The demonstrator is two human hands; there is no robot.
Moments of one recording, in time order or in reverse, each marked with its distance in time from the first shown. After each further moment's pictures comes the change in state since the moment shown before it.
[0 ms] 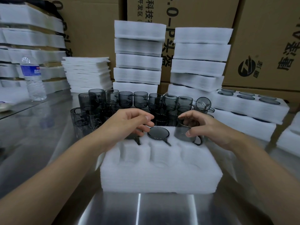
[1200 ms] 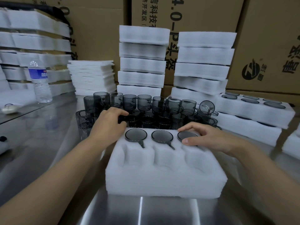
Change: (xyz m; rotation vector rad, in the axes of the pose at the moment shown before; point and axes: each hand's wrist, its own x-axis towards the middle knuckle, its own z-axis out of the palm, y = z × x) left_hand 0.017 -0.034 -0.041 0.814 0.410 0.036; right_hand -0.004 0.004 0.000 -0.151 -0.120 0.075
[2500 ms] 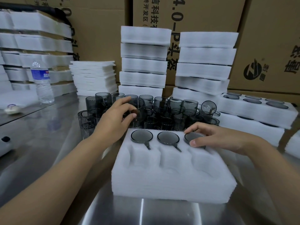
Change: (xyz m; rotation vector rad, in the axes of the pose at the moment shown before) left_hand 0.003 0.003 -0.003 -0.137 0.054 0.254; right_hand -0.010 -0.010 -0.011 -0.055 -0.076 0.146
